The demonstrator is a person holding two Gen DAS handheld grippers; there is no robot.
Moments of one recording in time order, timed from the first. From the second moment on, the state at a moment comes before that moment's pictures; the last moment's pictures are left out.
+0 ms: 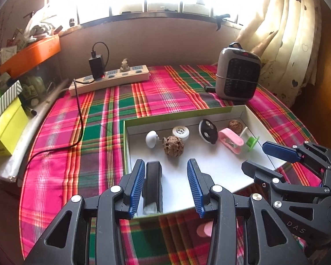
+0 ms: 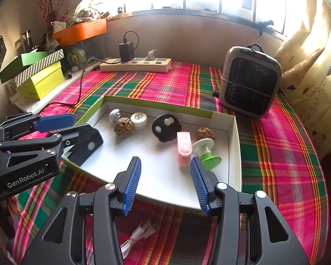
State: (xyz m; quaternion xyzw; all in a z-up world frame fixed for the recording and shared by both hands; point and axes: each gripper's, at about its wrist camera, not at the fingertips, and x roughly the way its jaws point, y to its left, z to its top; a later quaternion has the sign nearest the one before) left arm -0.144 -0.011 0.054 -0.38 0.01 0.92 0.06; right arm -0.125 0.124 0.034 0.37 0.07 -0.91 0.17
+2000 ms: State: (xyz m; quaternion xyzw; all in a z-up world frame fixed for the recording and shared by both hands) left arm -0.103 0.000 0.031 -0.41 0.02 0.90 0.17; right arm -0.074 0.136 -0.006 0.42 0.08 -0.88 0.19
